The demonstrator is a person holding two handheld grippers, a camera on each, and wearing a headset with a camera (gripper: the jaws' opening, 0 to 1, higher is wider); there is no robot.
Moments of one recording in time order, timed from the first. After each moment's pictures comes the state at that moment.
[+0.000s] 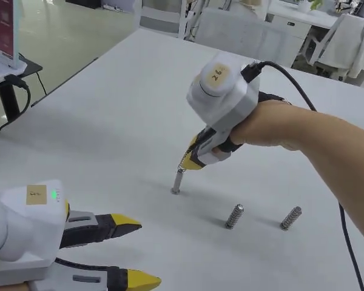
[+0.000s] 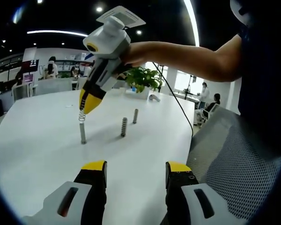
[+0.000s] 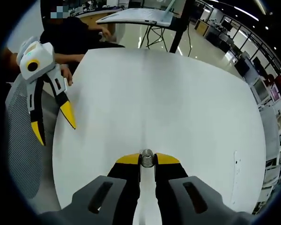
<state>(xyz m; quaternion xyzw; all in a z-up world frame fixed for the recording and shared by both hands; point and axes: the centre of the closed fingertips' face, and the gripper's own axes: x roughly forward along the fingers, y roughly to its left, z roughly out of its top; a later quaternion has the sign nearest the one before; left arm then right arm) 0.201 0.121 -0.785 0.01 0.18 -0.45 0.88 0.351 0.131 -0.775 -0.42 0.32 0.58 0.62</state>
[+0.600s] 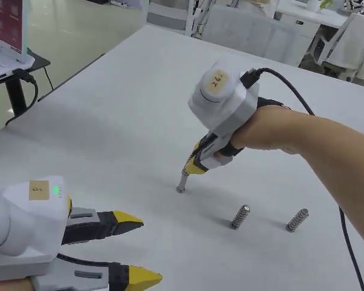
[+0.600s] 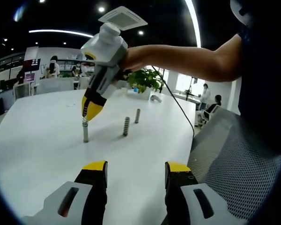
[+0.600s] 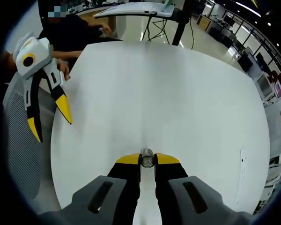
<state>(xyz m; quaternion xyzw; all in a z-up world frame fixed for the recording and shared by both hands) 0.203 0.126 -0.786 0.00 0.18 -0.44 0.88 0.353 0.131 -0.795 -0.43 0.34 0.58 0.61</state>
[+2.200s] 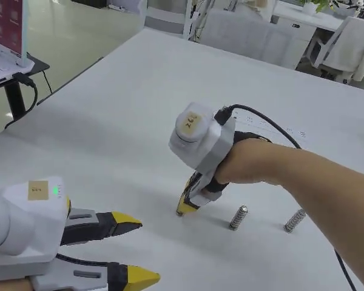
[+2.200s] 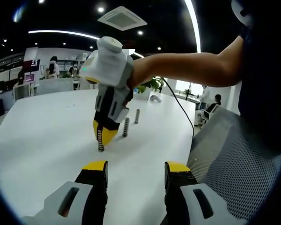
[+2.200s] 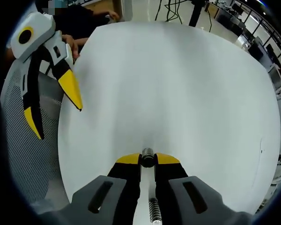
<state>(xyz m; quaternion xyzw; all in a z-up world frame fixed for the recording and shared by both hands) 0.203 0.126 -0.785 0.00 0.18 -0.44 0.88 0.306 0.116 -0.842 -0.44 0.41 0.57 0.56</state>
